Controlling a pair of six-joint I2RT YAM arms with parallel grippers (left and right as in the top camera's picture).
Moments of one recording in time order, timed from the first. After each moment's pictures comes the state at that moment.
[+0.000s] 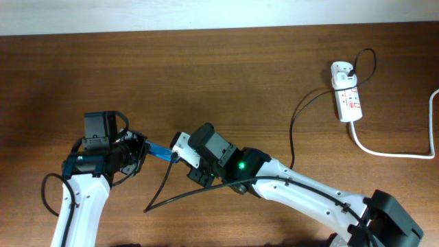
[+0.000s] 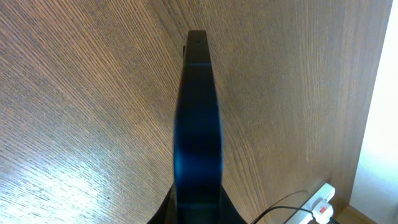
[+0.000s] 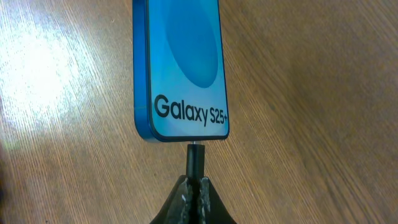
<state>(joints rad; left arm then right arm) 0.04 1.22 0.87 -0.76 0.27 -1.14 0.92 1.62 1.11 -0.35 -0.14 -0.13</state>
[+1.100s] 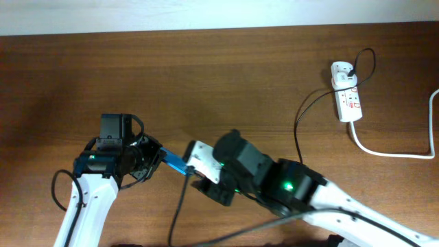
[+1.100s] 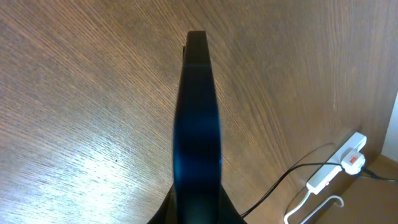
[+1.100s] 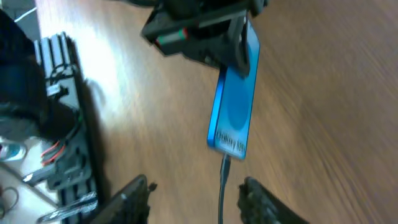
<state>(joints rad) -0.05 1.22 0.87 -0.80 0.34 -1.06 0.96 1.28 1.16 -0.67 -0.21 -0.11</state>
